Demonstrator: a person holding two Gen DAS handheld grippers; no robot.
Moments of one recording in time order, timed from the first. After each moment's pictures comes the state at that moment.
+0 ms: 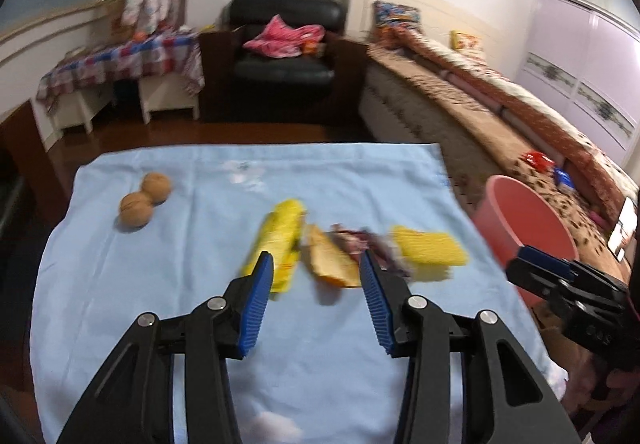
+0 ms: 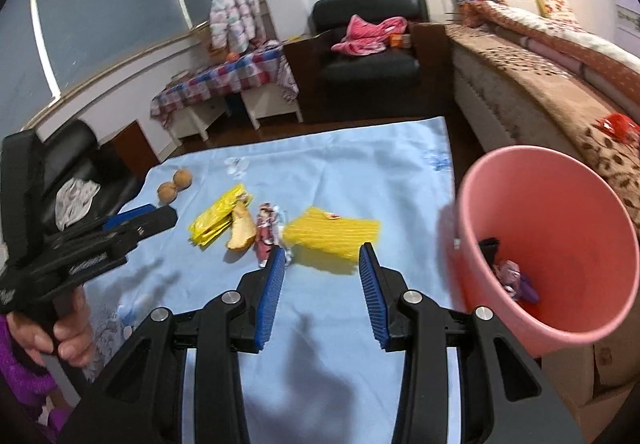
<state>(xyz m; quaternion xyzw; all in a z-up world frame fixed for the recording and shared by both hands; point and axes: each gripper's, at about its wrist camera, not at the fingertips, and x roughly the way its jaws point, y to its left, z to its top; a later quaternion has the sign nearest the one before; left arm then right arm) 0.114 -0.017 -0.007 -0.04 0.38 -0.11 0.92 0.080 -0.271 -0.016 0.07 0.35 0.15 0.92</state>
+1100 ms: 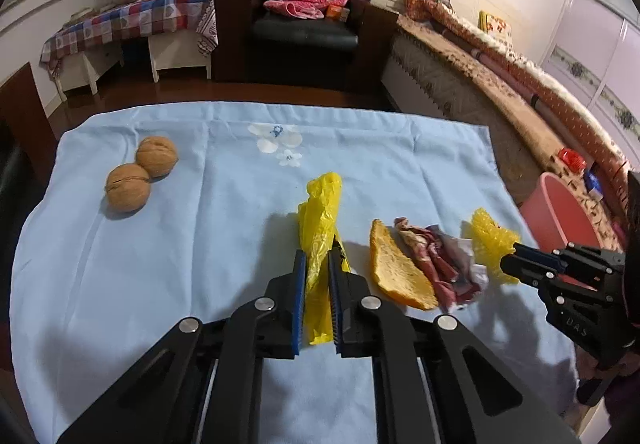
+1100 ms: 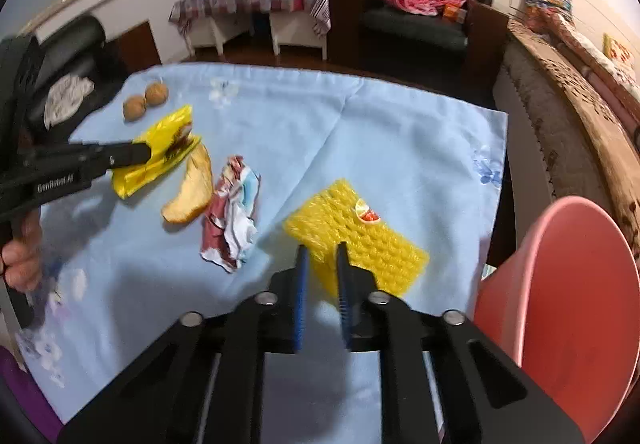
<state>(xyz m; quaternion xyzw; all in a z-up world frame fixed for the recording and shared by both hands) 0.168 0.001 -0.047 -0.06 0.43 -0.10 0.89 0.158 -0.241 -0.055 -0.07 0.43 0.19 0.88</state>
